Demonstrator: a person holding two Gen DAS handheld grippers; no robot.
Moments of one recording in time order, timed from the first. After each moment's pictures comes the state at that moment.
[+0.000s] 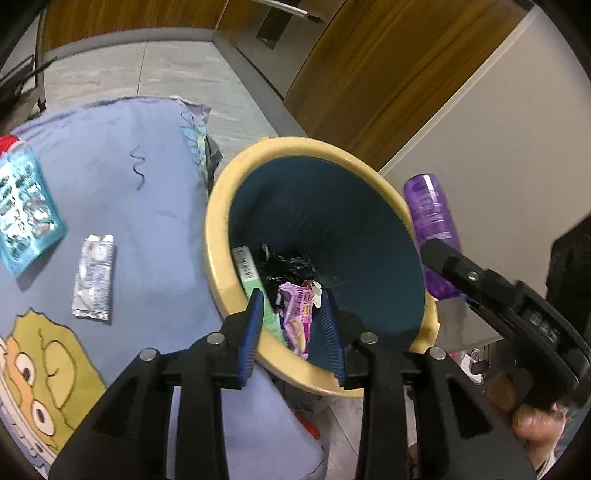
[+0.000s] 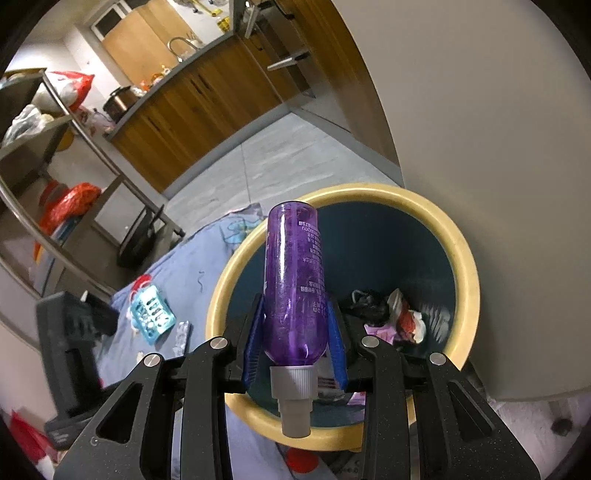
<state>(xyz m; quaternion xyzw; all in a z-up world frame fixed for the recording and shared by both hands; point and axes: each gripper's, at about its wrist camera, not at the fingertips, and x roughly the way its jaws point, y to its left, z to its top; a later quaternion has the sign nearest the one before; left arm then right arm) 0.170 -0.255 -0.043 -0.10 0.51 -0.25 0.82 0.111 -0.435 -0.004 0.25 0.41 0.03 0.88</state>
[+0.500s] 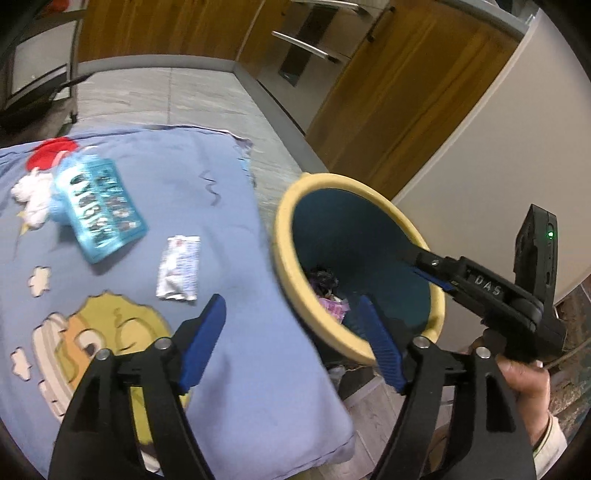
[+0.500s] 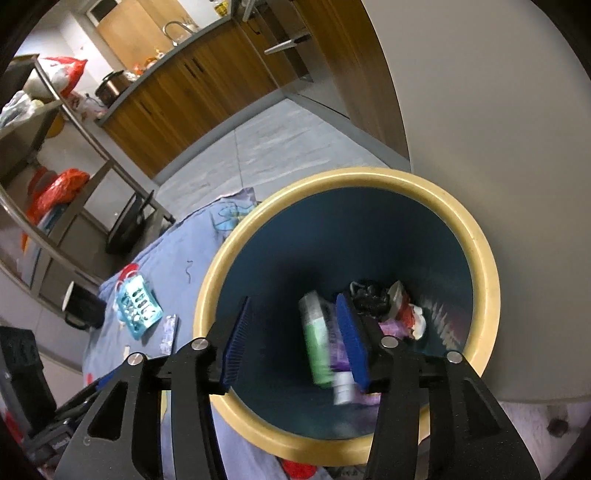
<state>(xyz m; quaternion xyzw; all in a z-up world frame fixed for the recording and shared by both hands) 0.139 -0.184 -0.021 -0.11 0.46 -0.21 0.86 0.126 -0.422 -0.014 0.23 0.43 0.02 0.87</state>
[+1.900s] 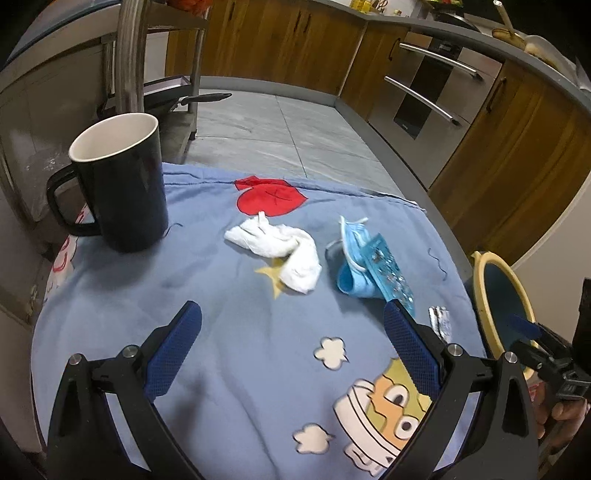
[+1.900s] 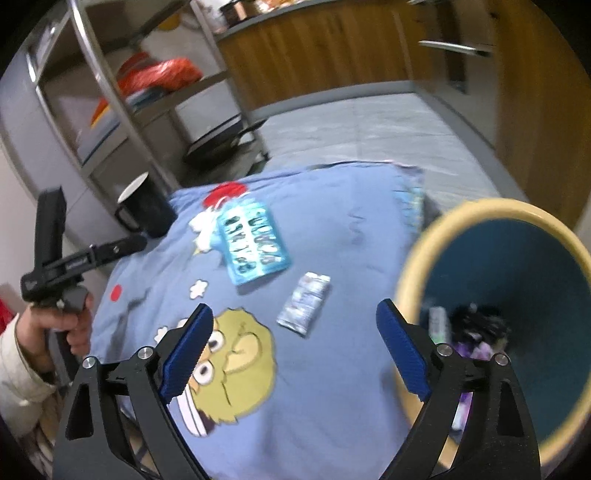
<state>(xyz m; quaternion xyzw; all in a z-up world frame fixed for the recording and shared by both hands) 0.187 0.048 -0.013 -0.10 0.43 -0.06 0.89 0.153 -0.248 -0.005 0.08 0.45 0.22 0.86</state>
